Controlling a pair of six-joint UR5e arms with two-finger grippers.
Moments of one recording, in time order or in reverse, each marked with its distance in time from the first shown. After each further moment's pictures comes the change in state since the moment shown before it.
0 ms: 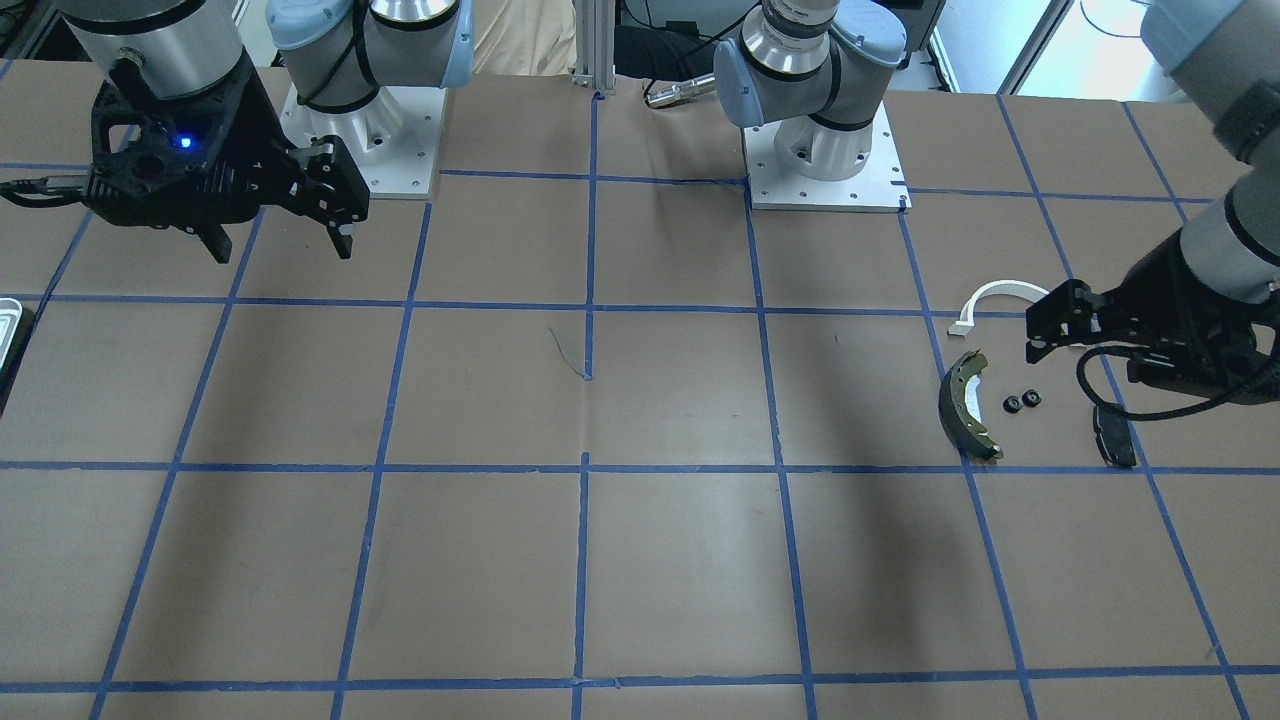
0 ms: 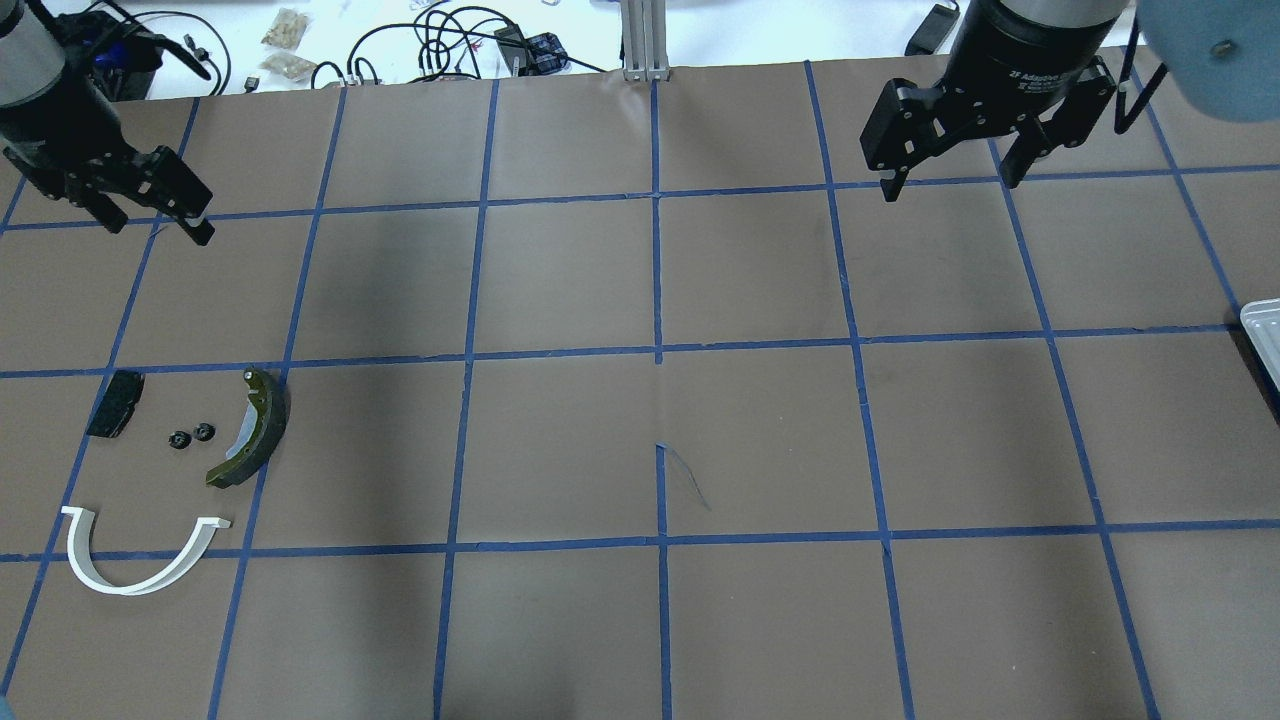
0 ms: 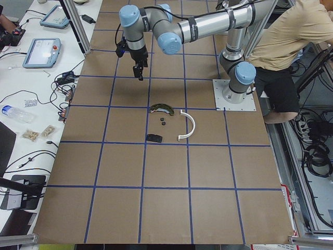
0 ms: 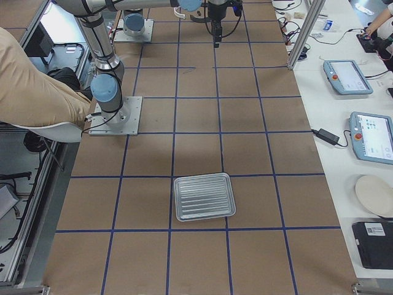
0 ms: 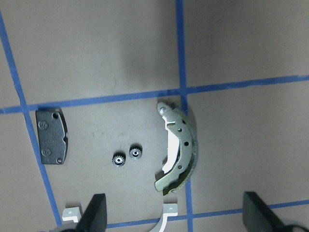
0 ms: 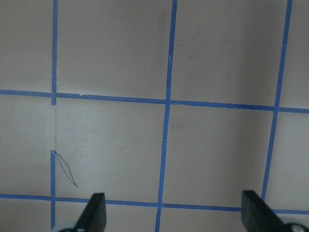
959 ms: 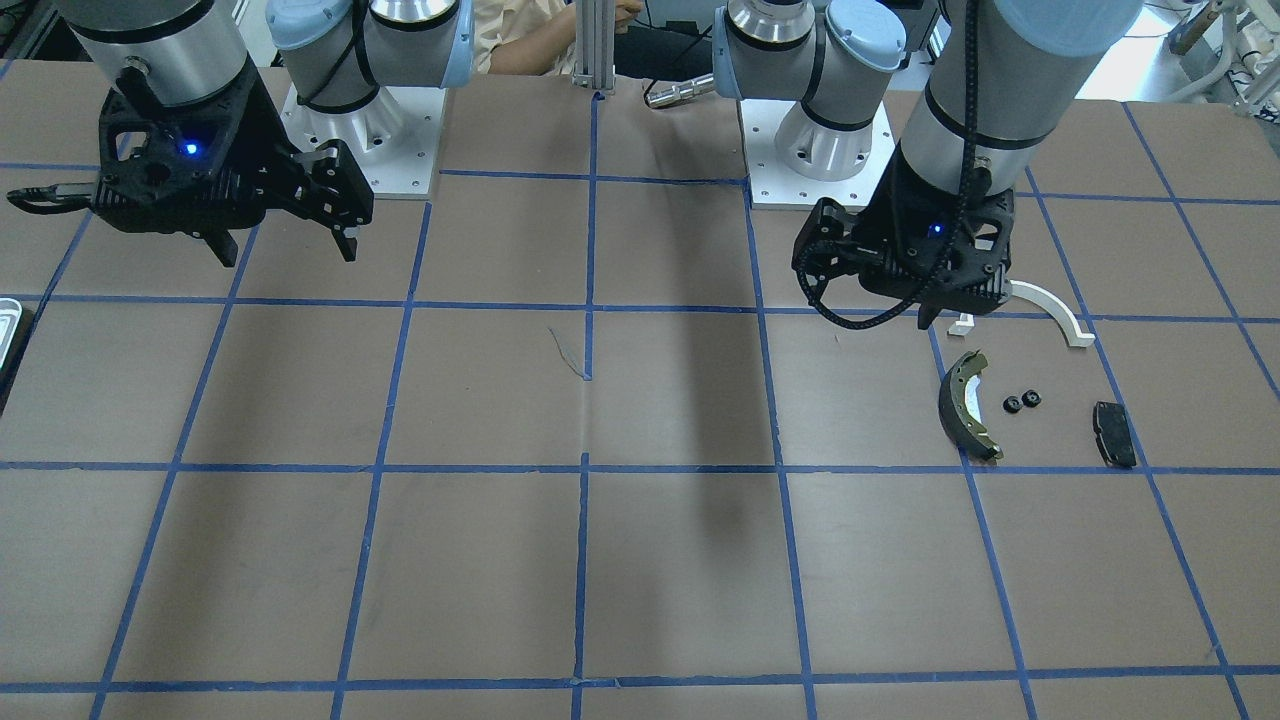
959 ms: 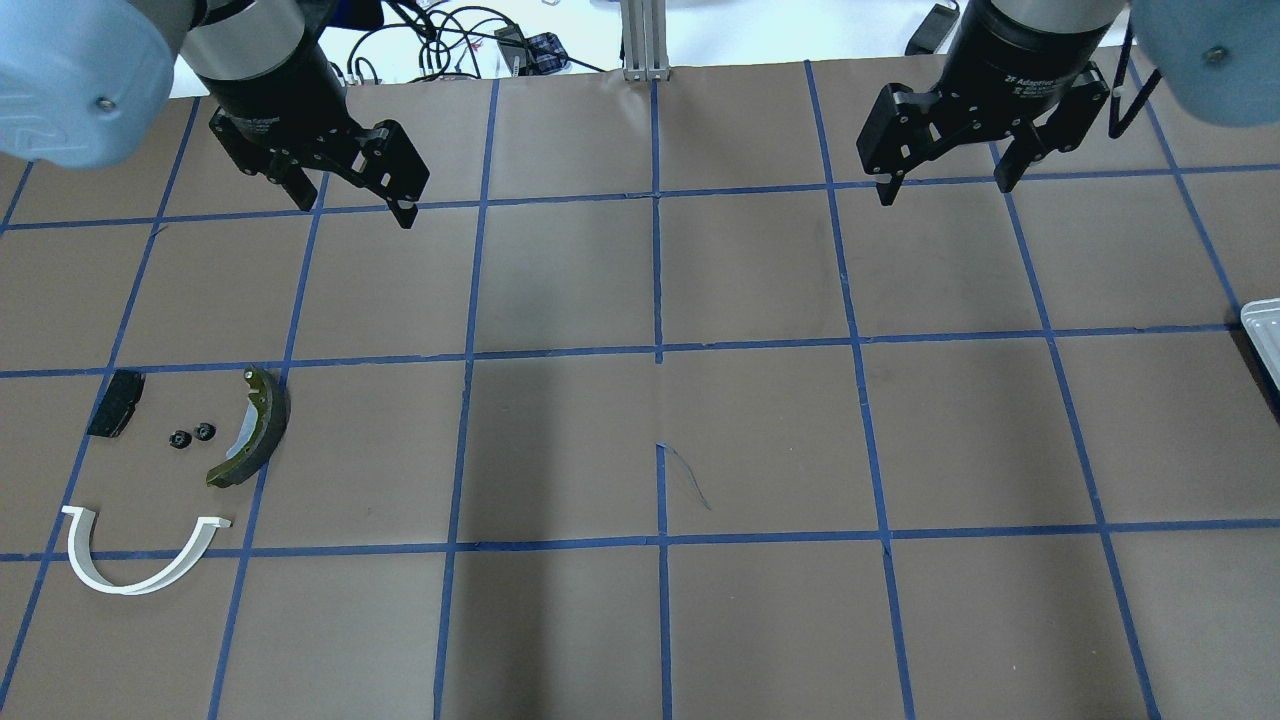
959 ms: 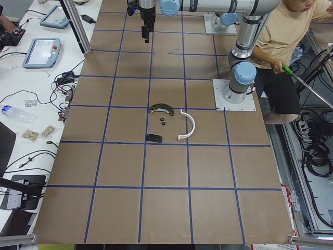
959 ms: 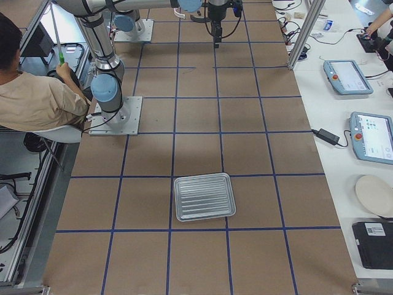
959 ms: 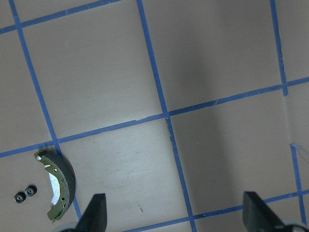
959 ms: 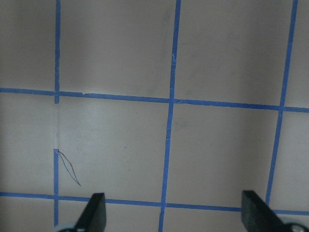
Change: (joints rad) left arm -0.304 0.082 -0.017 -0.018 -0.042 -0.268; right arm 0.000 -0.001 0.011 -0.005 0.028 0.002
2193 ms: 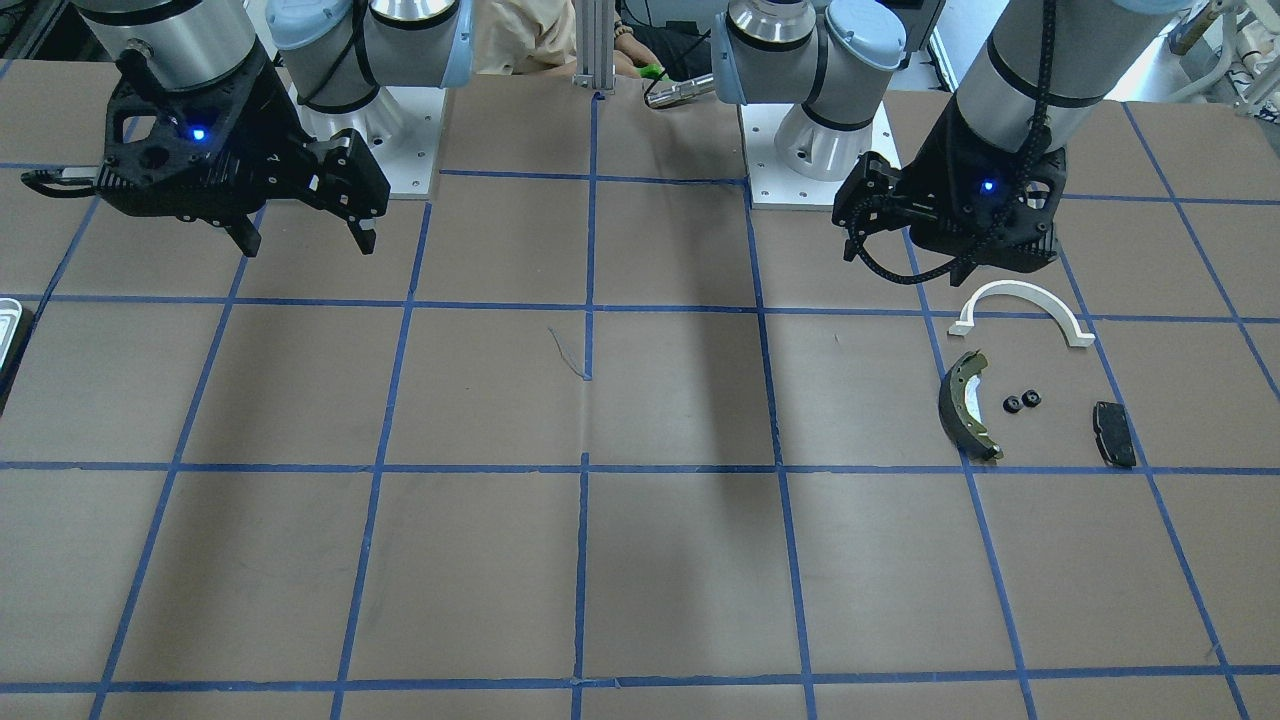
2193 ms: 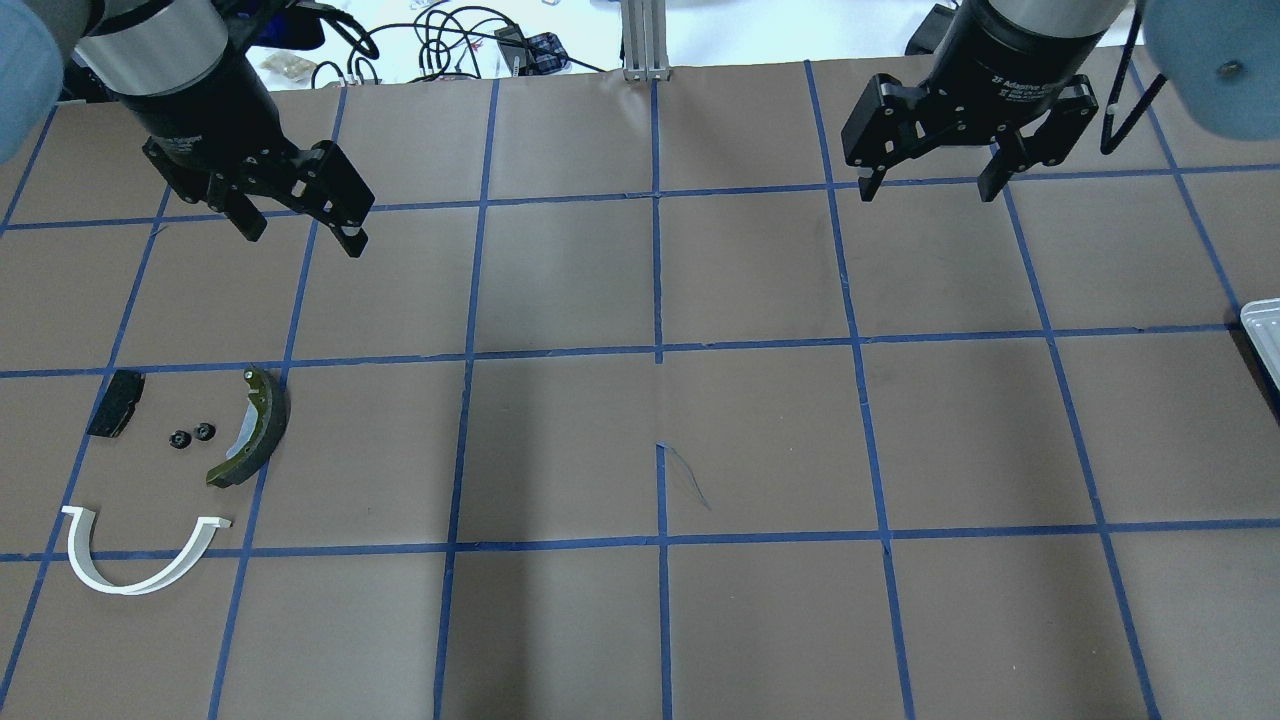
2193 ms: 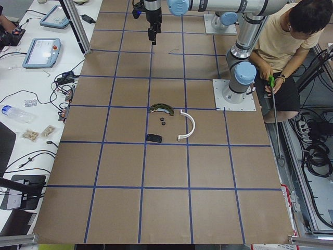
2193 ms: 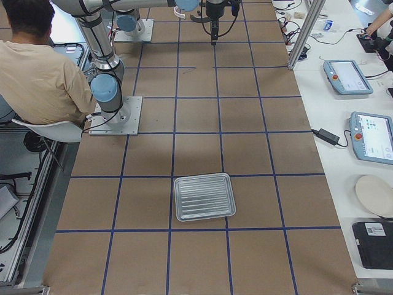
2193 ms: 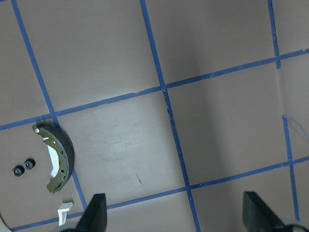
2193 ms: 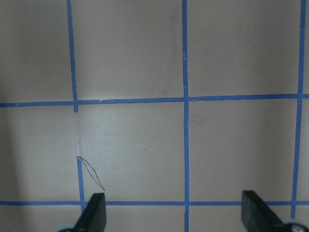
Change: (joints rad) left arm 0.074 0.052 -0.019 -0.100 -0.020 0.066; right arm 0.001 -0.022 0.012 -0.006 0.031 0.104
